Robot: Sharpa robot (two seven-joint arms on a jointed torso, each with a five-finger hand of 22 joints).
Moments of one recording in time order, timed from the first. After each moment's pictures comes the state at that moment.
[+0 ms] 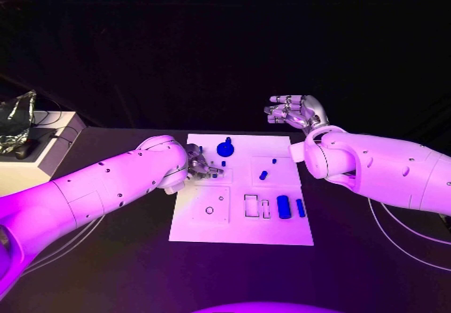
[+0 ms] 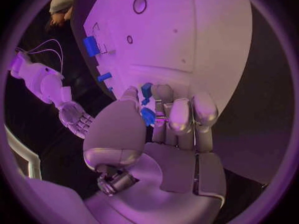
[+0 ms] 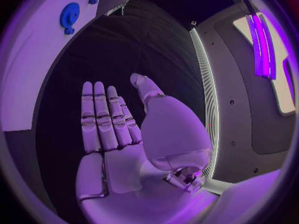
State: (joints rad) left arm 1.21 -0.46 0.02 1.15 -1.10 0.05 -0.57; left_hand 1.09 -0.10 -0.13 0.29 0.28 1.07 -0.02 0.47 0.94 1.24 -0.08 0.85 0.69 1.43 -0.11 1.24 1.11 0.08 1.30 -0.10 1.16 1.31; right arm 1.27 -0.73 -0.11 1.29 -0.22 -0.62 0.43; right_hand 1.28 -0.03 0.07 -0.13 0.53 0.82 0.21 0.06 0.06 1.05 0.17 0.06 0.06 1.09 0.15 0.06 0.06 0.09 0.96 0.16 0.12 0.07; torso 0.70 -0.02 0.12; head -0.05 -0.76
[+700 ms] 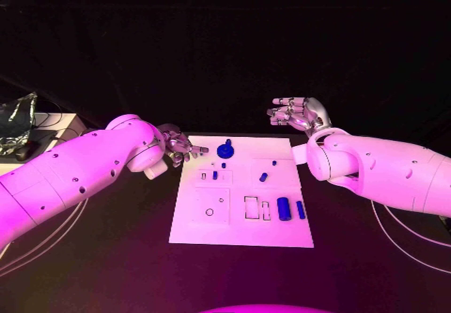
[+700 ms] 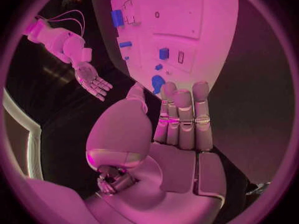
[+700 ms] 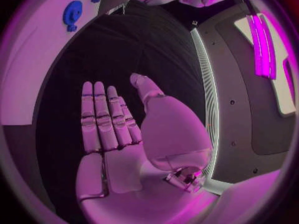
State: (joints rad) left arm 1.22 -0.60 0.19 1.23 -0.97 0.05 -0.57; left_hand 1.18 -0.04 -0.17 0.24 0.28 0.95 0.07 0.41 0.69 1.11 0.00 0.84 0.58 1.26 -0.05 1.07 0.81 0.11 1.11 -0.03 0.79 1.15; right arm 1.27 -0.75 -0.11 1.29 -0.22 -0.62 0.43; right_hand 1.28 -0.03 0.07 -0.14 0.53 0.82 0.21 0.06 0.06 1.05 0.17 0.06 0.06 1.09 0.15 0.06 0.06 0.09 0.96 0.16 0.12 0.07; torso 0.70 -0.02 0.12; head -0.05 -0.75
